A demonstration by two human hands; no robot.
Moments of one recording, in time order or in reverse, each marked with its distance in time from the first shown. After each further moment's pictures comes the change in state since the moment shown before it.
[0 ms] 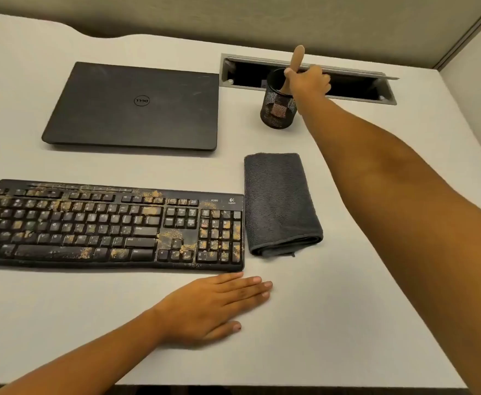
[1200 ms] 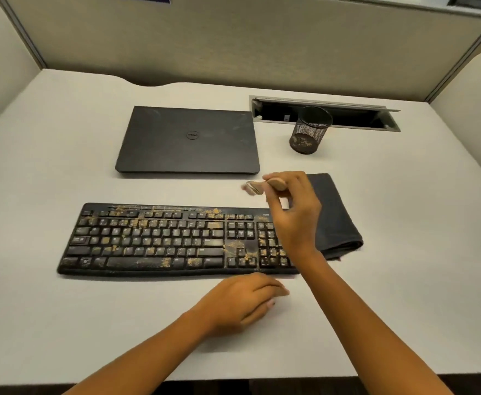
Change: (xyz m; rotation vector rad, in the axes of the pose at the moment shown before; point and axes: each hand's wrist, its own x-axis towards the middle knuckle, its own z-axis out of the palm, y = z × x) left_hand -0.059 -0.021 -0.018 -0.184 0.267 -0.122; right_hand -0.319 0.008 -0.025 0.459 0.132 -0.797
